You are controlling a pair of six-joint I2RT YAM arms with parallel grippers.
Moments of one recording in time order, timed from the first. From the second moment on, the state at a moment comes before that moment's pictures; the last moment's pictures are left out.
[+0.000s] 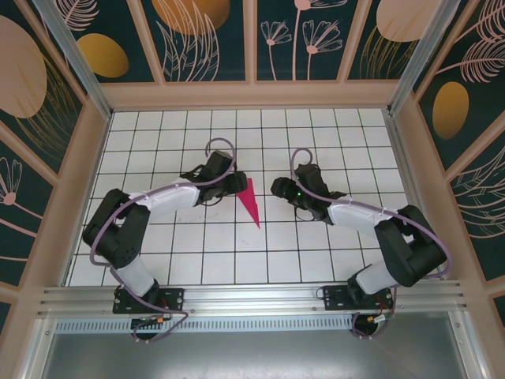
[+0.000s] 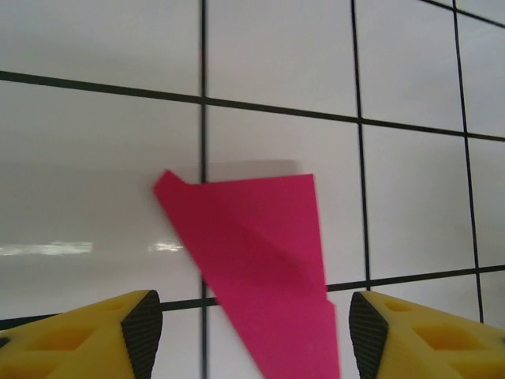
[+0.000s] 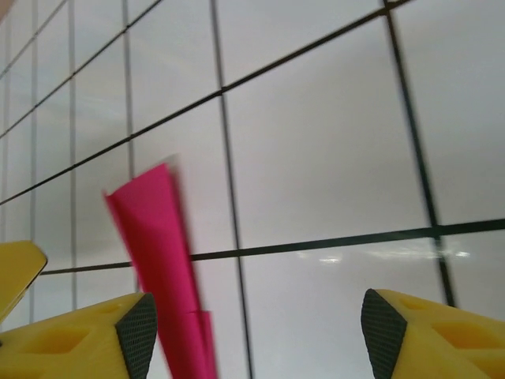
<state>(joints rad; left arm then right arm) -0.63 1.72 1.03 -0.19 -0.03 -0.74 0.56 1.47 0.67 0.06 -0.07 0.86</state>
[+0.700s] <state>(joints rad) -0.75 1.95 1.26 -0.45 -0.22 -0.77 0.56 1.47 0.64 0.06 -0.05 0.86</state>
